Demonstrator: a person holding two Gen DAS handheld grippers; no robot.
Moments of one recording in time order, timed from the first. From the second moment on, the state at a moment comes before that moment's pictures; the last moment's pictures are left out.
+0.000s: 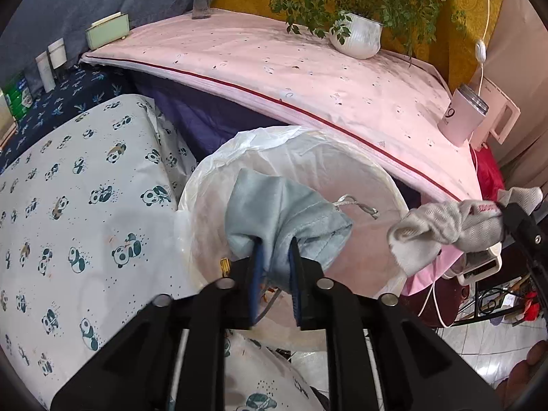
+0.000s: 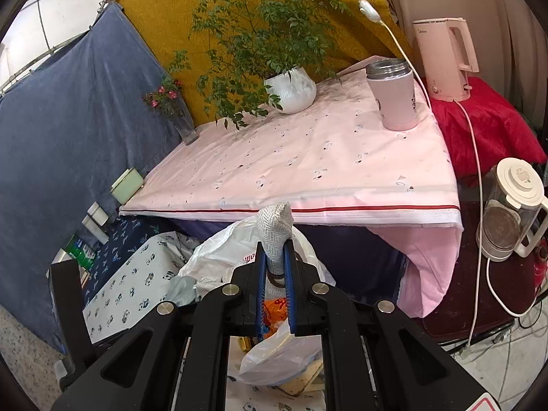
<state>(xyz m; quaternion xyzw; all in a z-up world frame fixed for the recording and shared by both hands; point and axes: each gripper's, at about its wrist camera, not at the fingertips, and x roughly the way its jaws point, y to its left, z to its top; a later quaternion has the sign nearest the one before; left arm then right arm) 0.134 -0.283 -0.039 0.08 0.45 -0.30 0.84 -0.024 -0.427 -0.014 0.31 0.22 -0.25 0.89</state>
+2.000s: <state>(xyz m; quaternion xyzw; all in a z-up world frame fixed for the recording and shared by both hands) 0.121 -0.151 -0.014 0.04 0.40 -0.20 0.89 0.019 -0.300 0.010 0.16 0.31 -0.15 0.93</state>
